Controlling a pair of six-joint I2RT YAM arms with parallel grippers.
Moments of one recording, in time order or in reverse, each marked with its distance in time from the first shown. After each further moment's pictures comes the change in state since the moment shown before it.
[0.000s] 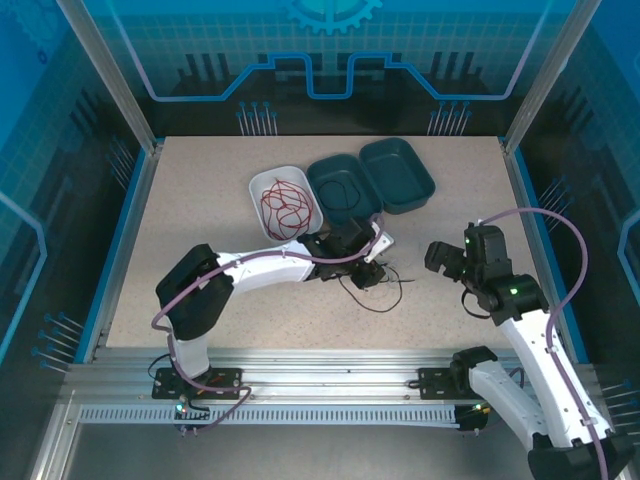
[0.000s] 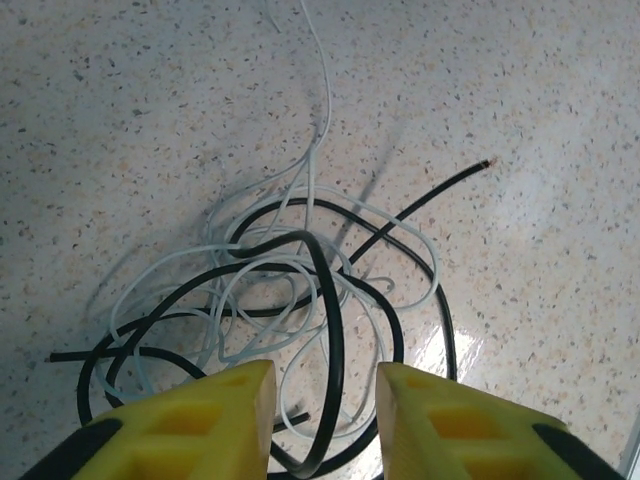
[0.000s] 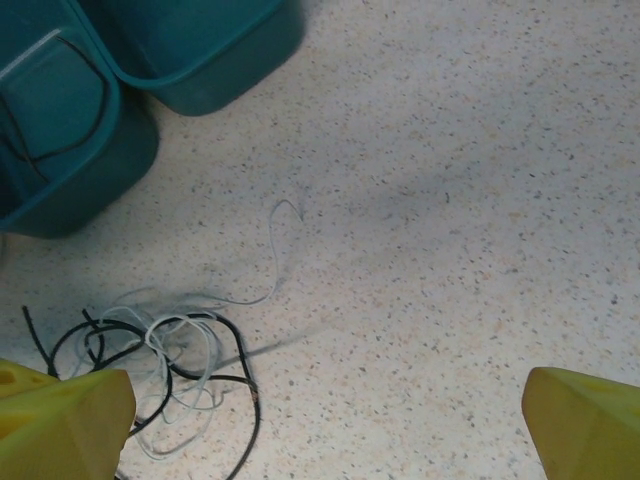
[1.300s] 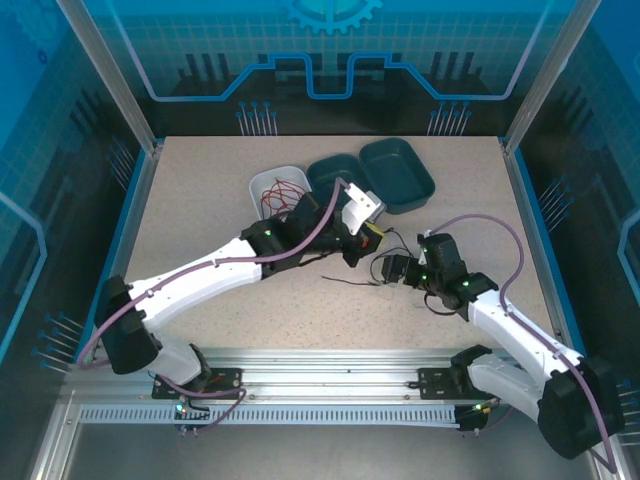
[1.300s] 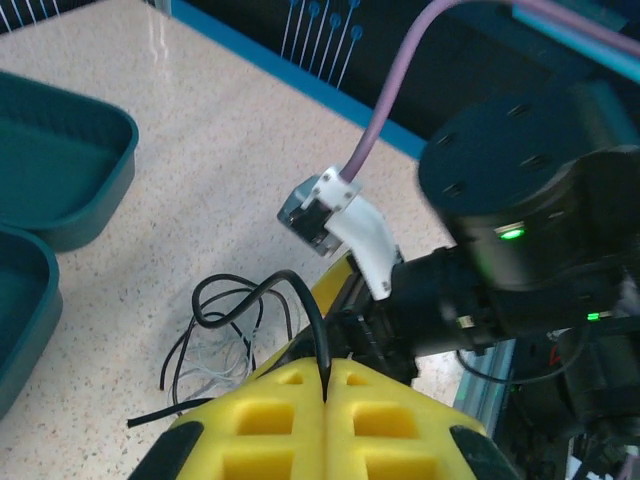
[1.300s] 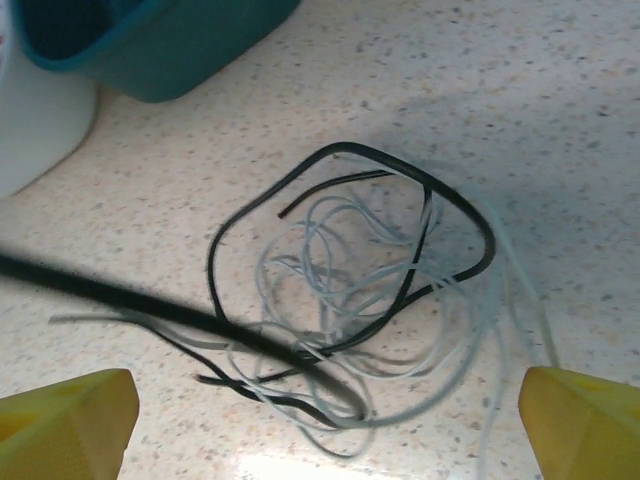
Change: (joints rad) left arm 0.000 -0.374 0.058 -0.023 0.056 -0.066; right arm 0.187 0.242 -0.277 0.490 -0.186 0.081
